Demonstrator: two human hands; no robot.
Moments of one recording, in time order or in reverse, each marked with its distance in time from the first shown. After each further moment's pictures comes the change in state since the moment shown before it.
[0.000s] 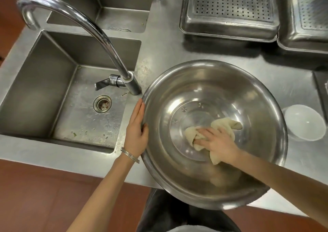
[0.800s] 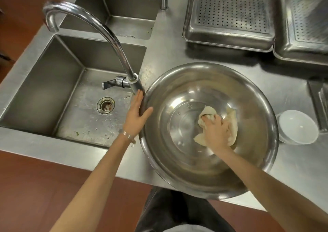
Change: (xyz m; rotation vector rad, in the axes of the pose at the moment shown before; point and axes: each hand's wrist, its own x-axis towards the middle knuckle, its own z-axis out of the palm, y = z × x) left_hand 0.030 -0.006 -0.017 -0.129 -0.144 -0.195; right_hand 0.039 -0.006 -0.007 0.244 0.007 0.909
